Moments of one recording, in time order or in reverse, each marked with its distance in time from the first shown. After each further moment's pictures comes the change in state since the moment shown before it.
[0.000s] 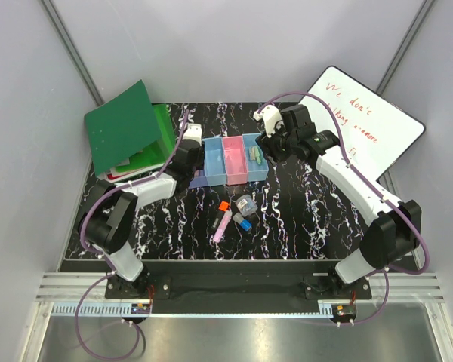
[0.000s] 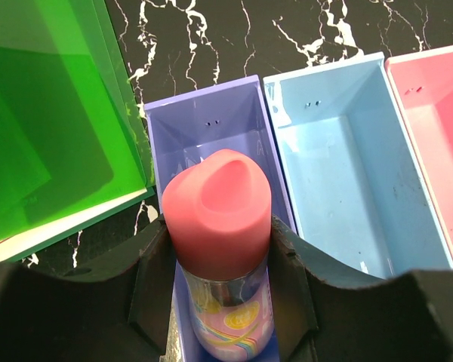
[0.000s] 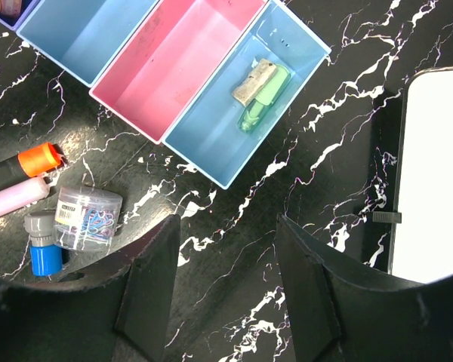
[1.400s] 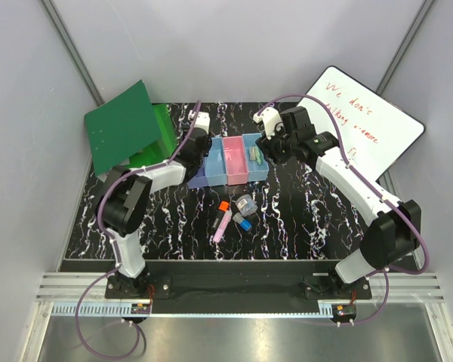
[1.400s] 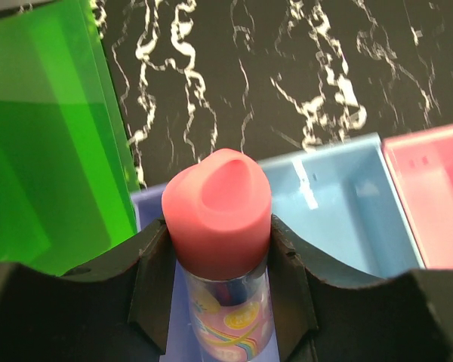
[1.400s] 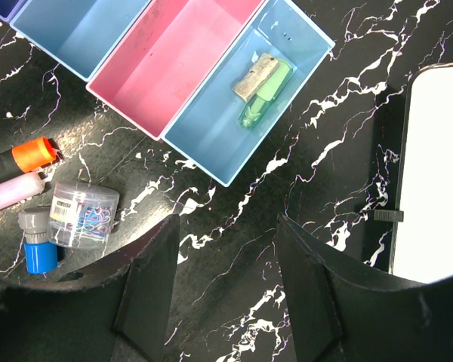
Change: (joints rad) left arm 0.012 0.181 0.183 0.065 -0.032 0.093; right arm 0.000 -0.004 -0.024 0.012 0.002 -0.011
